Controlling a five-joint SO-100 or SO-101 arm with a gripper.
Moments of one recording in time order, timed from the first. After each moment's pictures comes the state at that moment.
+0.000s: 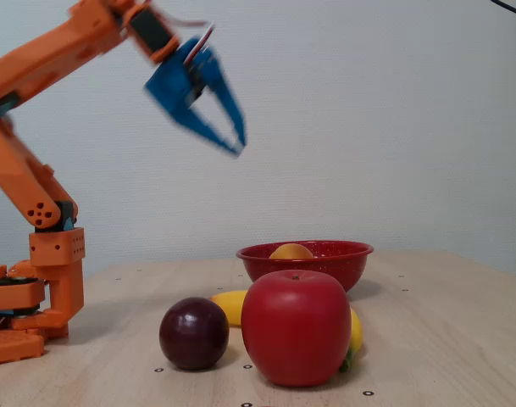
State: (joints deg) arm 0.3 123.8 96.1 77.6 9.4
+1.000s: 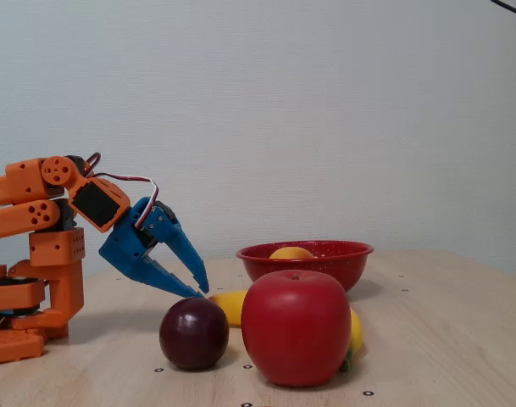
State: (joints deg) arm 1.3 182.8 174.1 52.8 6.9
